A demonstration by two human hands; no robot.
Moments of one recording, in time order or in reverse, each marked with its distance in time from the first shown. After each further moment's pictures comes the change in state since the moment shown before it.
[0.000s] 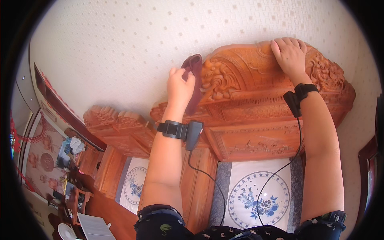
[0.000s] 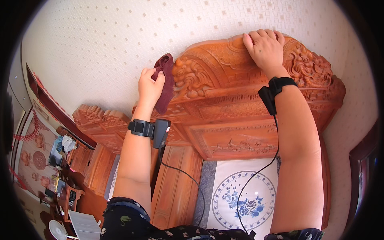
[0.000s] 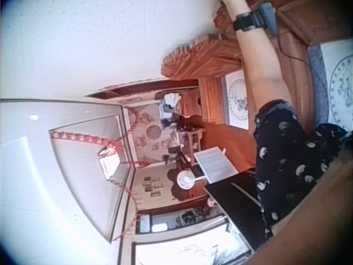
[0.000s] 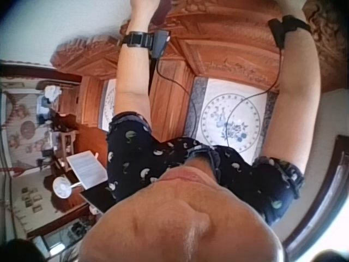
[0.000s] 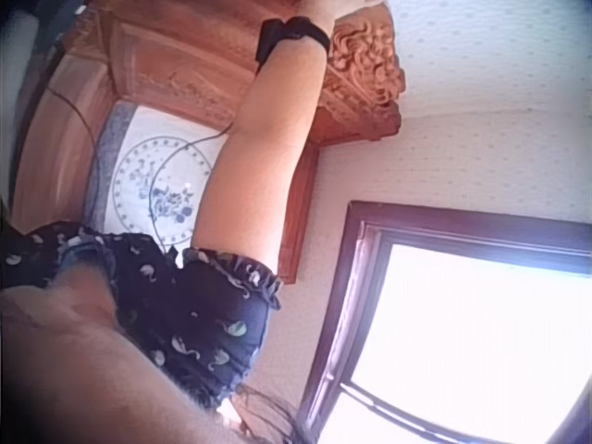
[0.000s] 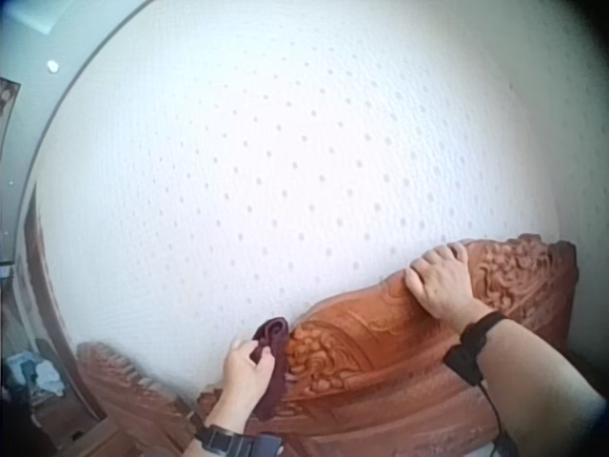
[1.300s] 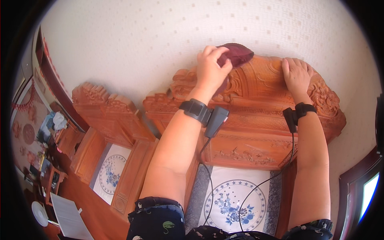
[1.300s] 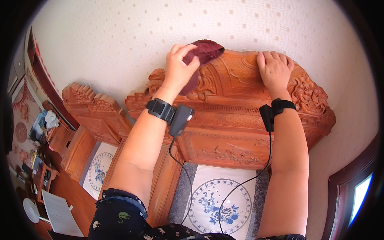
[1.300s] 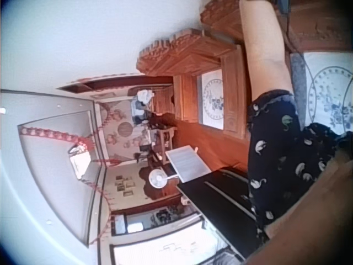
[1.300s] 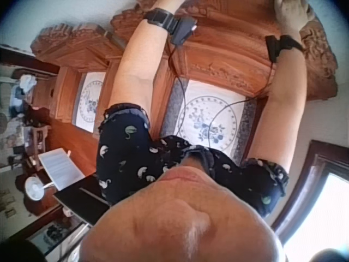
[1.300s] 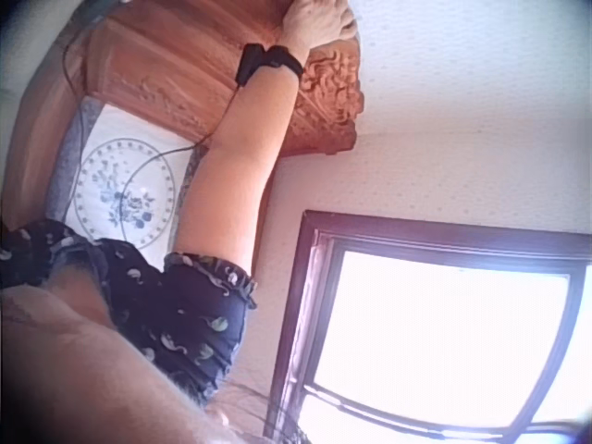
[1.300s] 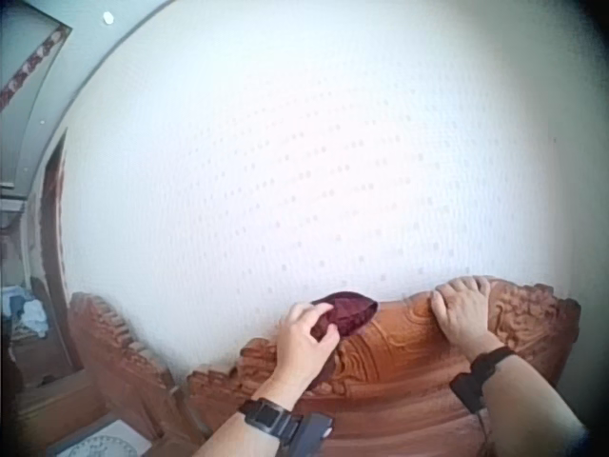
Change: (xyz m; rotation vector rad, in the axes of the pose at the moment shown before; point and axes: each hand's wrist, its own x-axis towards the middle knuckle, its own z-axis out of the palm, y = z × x) left_hand 0.015 0.049 0.033 -0.315 0.136 0.176; right_hand 0.000 -0.012 -0.009 -0.028 -0.111 0.011
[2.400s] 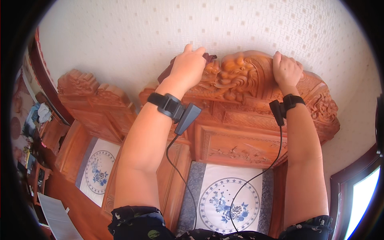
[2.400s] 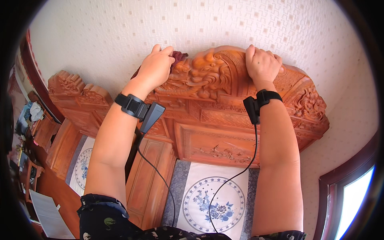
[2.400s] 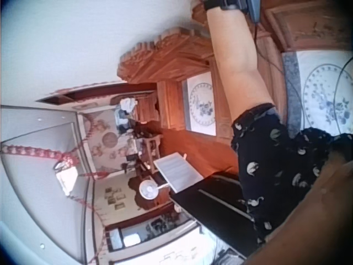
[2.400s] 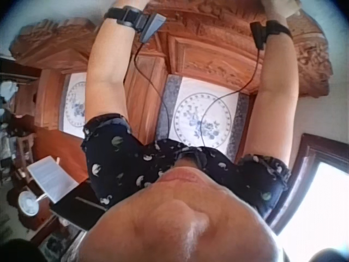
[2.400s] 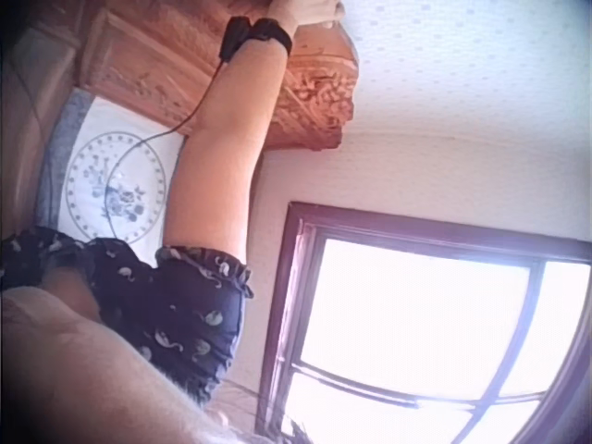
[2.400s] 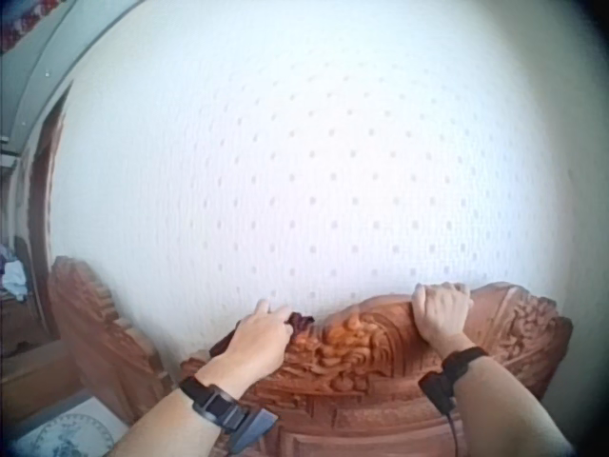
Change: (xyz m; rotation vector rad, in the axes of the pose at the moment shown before) left_hand -0.006 -0.071 -0.081 0.527 -0.521 -0.113; right_hand 0.023 -0.087 0.018 -0.064 -0.078 0.068
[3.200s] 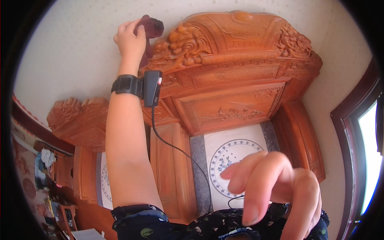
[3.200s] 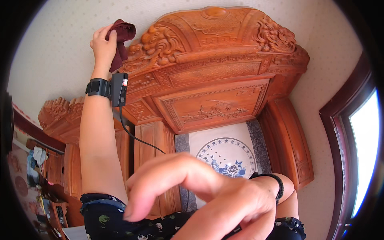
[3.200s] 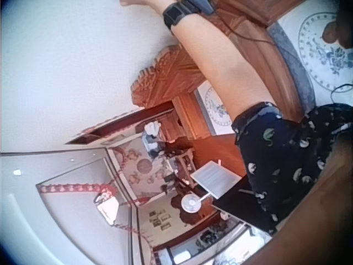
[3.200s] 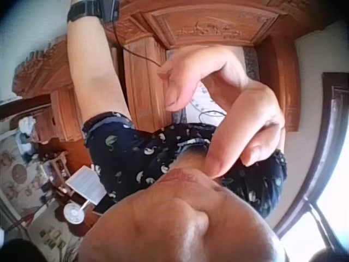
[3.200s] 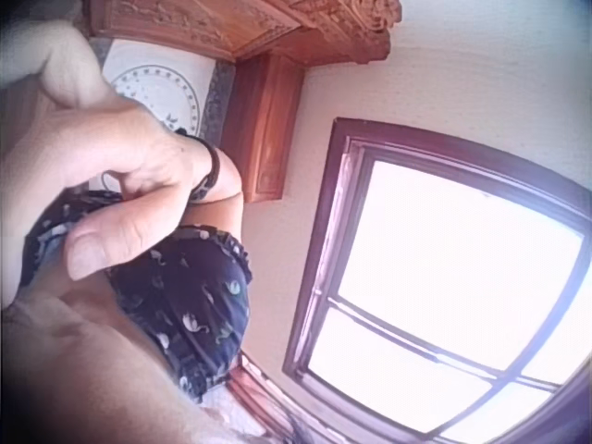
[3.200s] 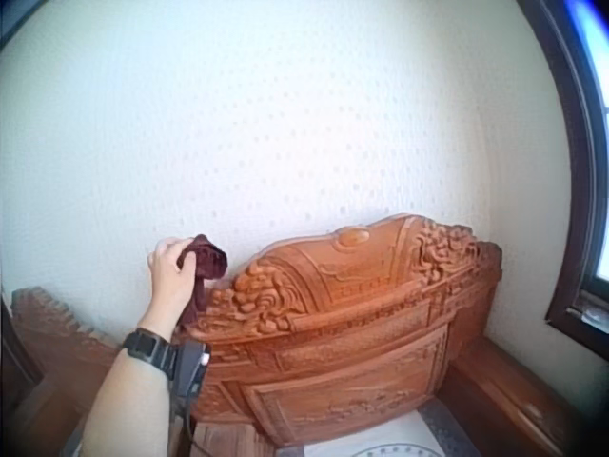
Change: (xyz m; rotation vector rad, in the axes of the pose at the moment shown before) left_hand 0.029 0.008 -0.005 -0.211 0.535 0.141; right_hand -0.162 -0.025 -0.313 2.389 -0.501 0.024
